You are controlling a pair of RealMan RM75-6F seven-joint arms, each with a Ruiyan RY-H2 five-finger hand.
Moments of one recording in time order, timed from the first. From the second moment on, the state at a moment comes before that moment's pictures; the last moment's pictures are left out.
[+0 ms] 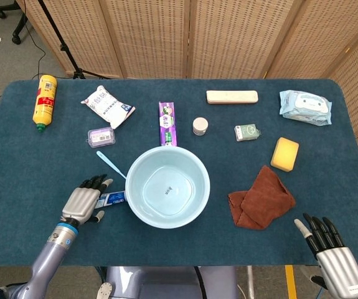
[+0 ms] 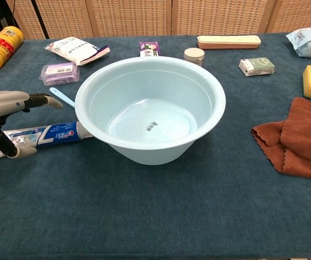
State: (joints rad) left arm -0.51 -1.39 -0.11 -1.92 0.88 1.09 0.69; right arm -0.09 -1.06 -0.13 -1.70 -1.88 1.64 -0.13
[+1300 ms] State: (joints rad) left arm -0.56 -1.43 -0.05 -1.93 0.97 1.26 0.79; right arm -0.09 -1.06 -0.13 -1.69 -1.88 1.65 -0.11
